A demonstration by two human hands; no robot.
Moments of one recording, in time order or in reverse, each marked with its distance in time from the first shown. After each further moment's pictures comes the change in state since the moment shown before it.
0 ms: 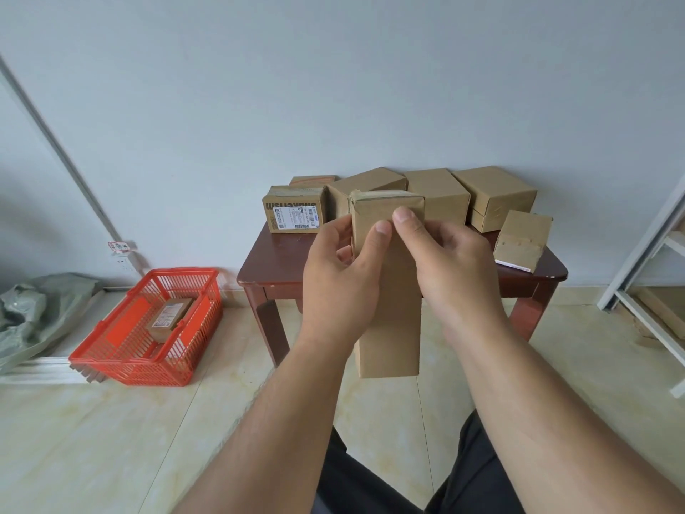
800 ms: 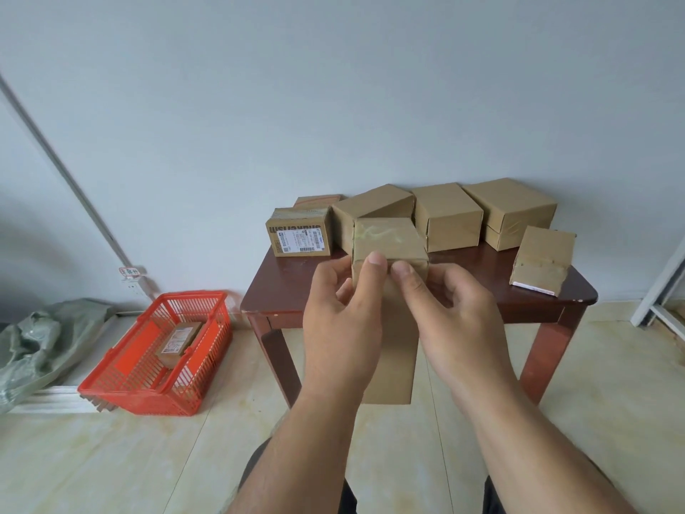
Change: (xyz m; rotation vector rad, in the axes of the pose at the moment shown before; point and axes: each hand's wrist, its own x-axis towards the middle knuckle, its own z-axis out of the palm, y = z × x) left_hand 0.015 -0.011 0.015 -0.033 0.041 -0.064; right_hand 0.002 0.020 0.000 0.073 -0.026 0.022
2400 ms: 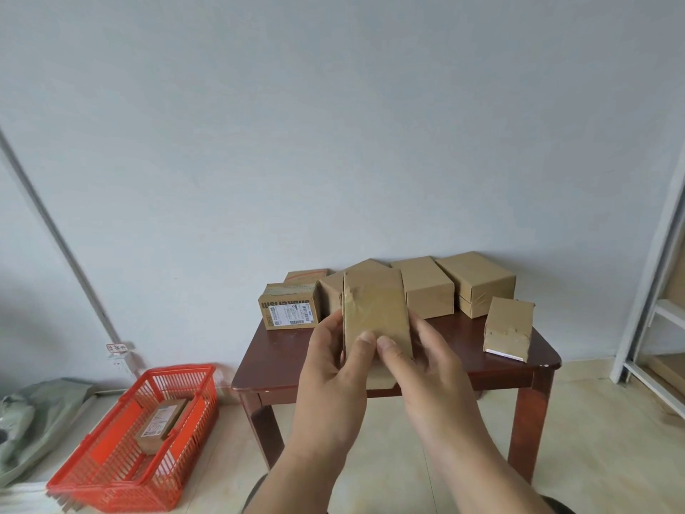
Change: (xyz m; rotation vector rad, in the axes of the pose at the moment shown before) left_hand -0.001 0.040 0.001 -0.122 -0.244 0.089; right_hand -0.002 -0.049 -0.007 0.194 -0.095 -0.003
